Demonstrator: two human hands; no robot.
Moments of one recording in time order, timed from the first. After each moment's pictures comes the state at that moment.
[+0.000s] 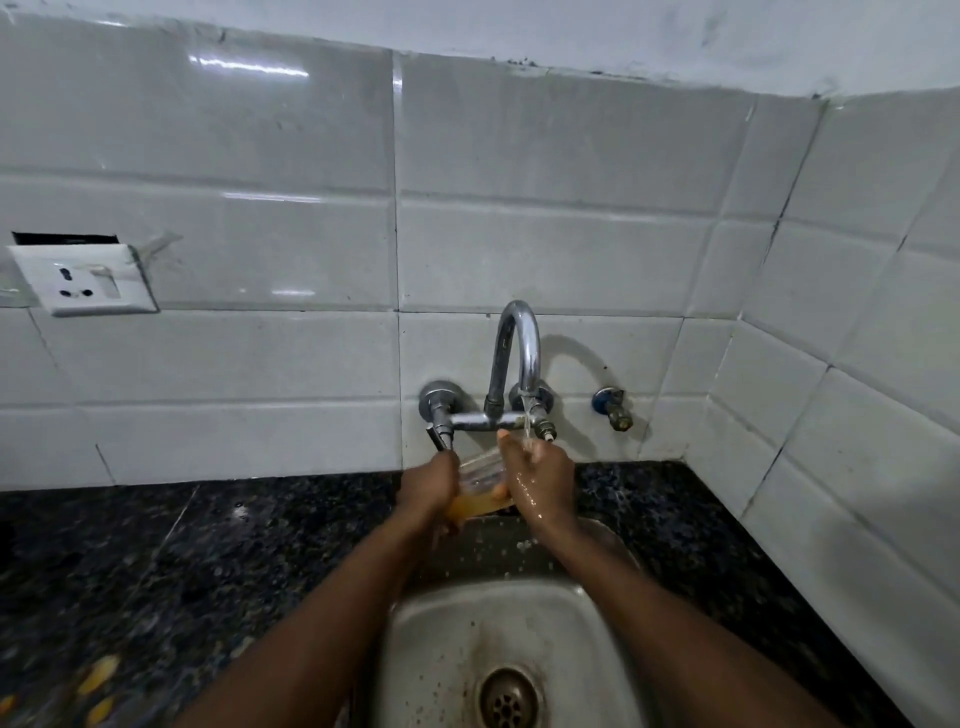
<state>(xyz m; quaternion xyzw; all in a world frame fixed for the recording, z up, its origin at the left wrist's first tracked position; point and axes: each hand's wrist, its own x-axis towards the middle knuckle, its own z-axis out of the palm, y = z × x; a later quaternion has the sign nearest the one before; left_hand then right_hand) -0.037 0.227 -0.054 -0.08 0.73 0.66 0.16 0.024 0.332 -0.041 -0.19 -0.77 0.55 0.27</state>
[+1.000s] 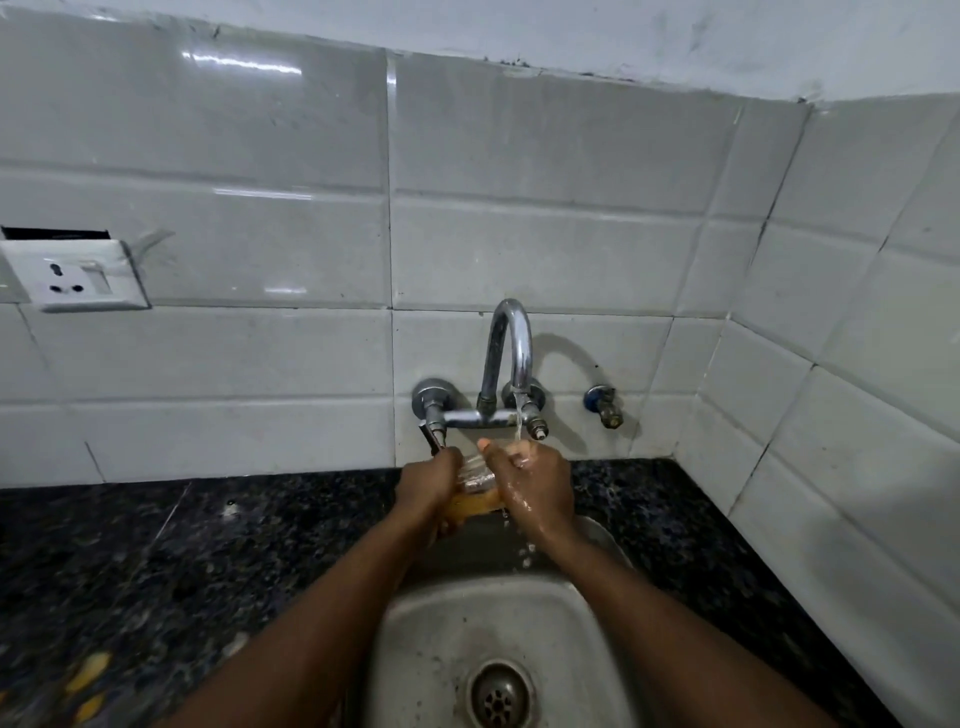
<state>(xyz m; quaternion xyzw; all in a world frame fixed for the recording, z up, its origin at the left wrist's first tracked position) -0.029 0.227 -0.047 -0.06 0.74 0.64 0.19 0.034 0.336 -0.045 -0.15 -0.81 0.49 0.29</state>
